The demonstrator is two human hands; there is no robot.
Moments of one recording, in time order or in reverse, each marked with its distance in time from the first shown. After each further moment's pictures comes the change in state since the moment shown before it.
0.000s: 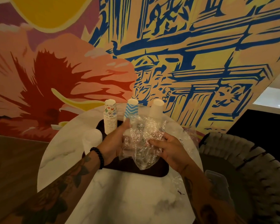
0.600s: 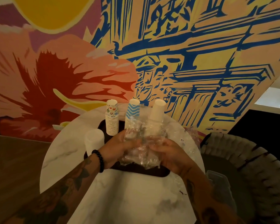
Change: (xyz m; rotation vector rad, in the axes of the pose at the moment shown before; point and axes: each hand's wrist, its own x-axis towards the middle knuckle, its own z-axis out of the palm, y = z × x) left_hand -0.008 -0.012 -0.003 0.130 -0.141 0.124; right_hand -0.014 0.002 0.005 0.016 -0.178 0.092
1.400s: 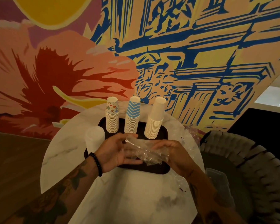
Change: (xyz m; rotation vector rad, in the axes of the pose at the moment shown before) left_hand -0.007 -0.011 -0.010 -0.450 0.049 -0.298; right_hand -0.010 0.007 -0.008 -0.236 0.040 -0.179
